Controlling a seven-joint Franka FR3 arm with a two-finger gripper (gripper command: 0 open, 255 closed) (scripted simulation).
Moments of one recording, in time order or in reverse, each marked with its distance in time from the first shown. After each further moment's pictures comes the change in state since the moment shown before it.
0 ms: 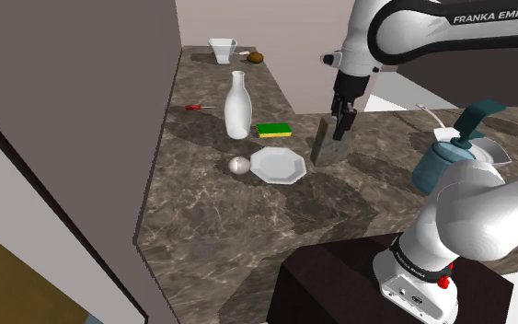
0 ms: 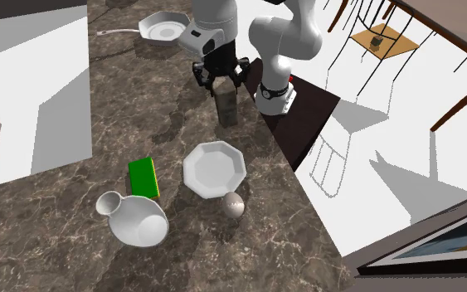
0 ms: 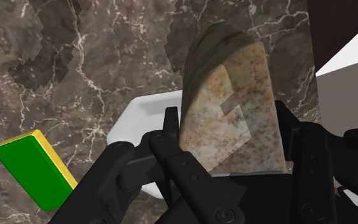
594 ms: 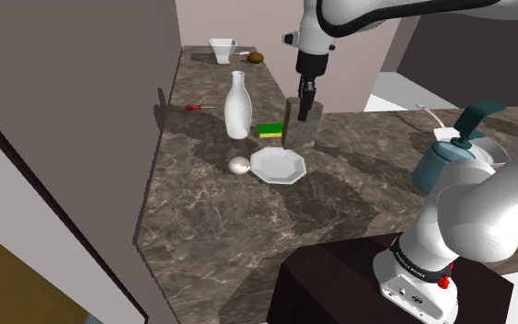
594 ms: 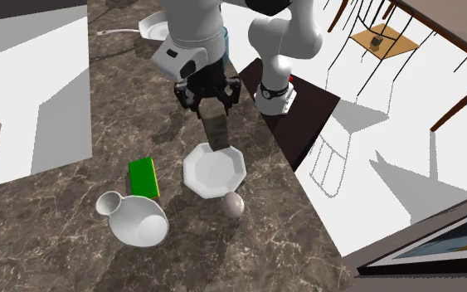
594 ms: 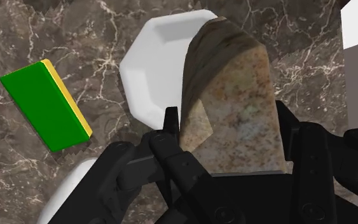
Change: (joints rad) arm 0.063 0.321 0.025 0.314 0.064 0.005 0.038
